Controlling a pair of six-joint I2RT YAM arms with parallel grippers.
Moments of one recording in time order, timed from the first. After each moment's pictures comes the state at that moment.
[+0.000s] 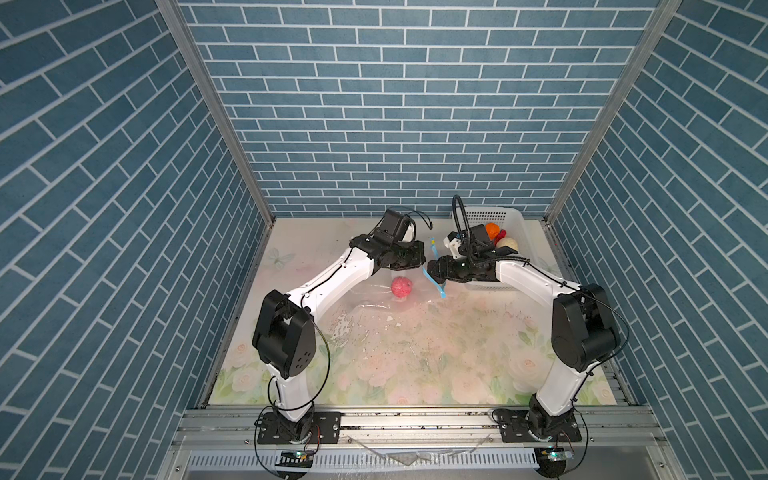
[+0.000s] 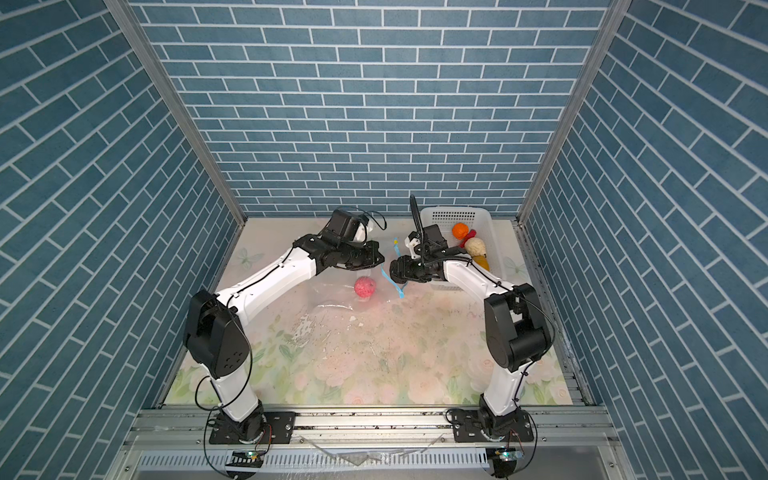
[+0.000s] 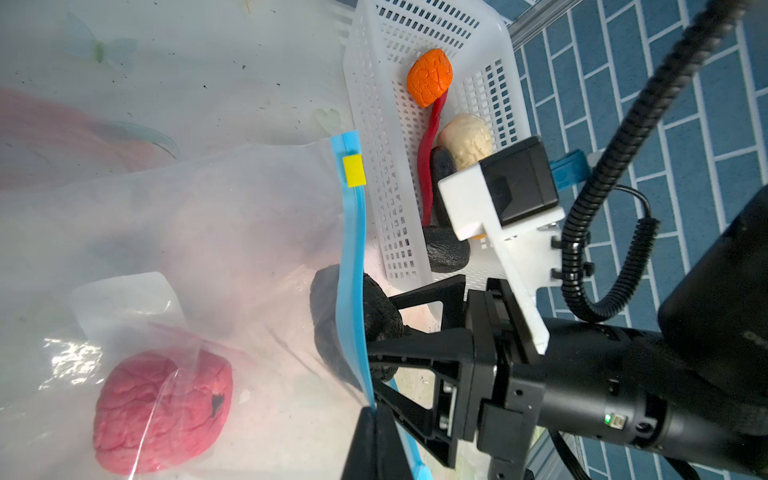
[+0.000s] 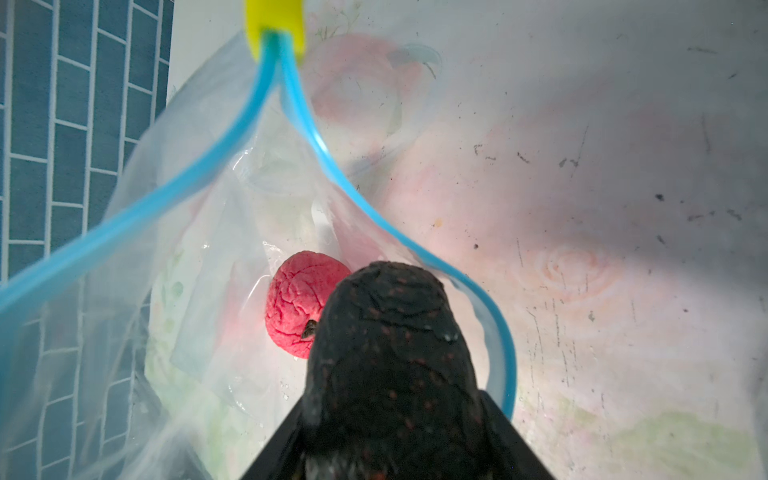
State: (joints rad) left arm -0.60 1.81 1.60 -0.56 0.32 -0.63; right arm 0.46 1.79 1.32 -0.48 -0.45 0.41
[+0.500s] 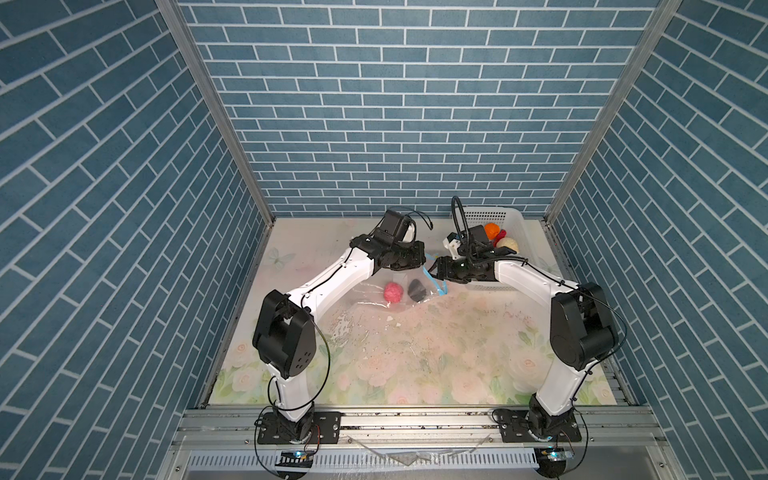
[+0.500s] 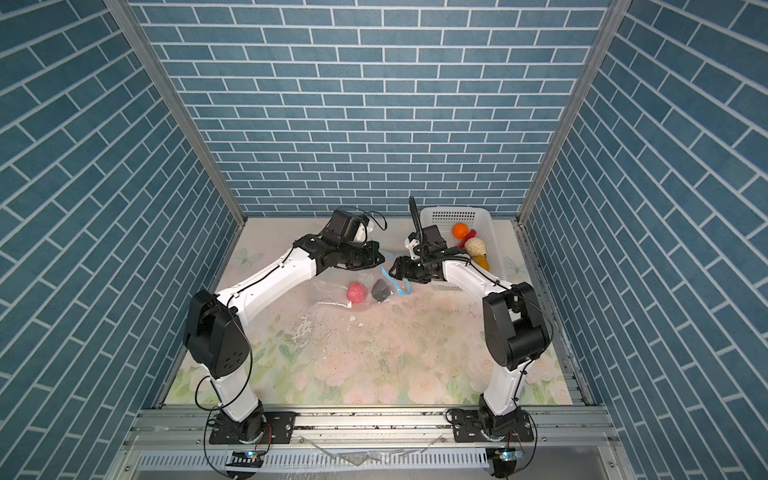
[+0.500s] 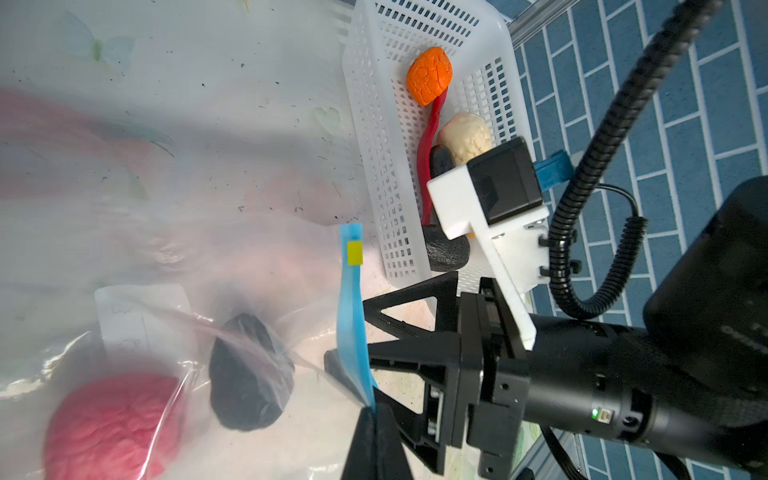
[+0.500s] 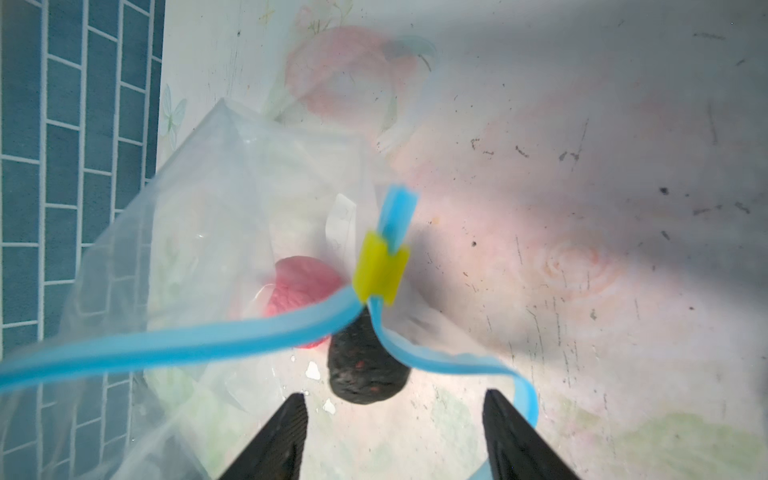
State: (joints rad) left arm -0.61 1.81 1.60 -0.56 0.32 -0.63; right arm 0.46 1.80 1.32 -0.48 -0.45 0.42
